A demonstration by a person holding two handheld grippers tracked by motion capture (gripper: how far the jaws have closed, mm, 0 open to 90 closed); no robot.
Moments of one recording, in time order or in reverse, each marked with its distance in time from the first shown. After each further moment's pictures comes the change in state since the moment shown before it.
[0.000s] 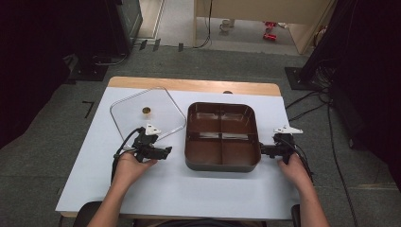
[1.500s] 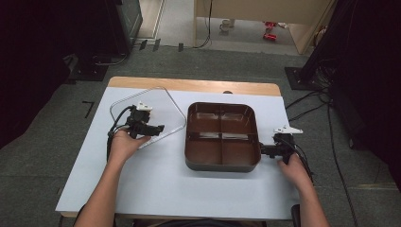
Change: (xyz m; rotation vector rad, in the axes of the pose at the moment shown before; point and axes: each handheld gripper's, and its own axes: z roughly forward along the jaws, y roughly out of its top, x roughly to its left) left arm 0.061 0.043 0.009 -0.012 0.028 -0.047; right arm 0.000 0.000 0.000 -0.001 0.000 0.000
